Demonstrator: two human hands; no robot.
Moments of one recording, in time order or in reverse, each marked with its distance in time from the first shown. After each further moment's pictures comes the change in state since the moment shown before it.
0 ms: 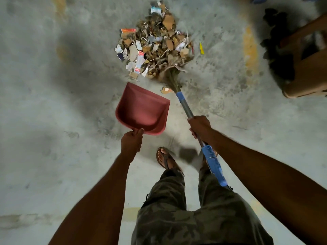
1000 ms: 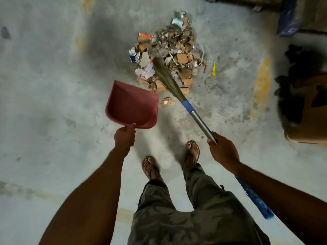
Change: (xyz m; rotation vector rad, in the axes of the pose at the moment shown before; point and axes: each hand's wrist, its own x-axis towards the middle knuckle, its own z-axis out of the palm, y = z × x) left_hand 0.033 0.081 0.065 -0.202 0.255 -0.147; right_hand 0.074 -0.021 -0.159 -0.718 -0.008 -0.487
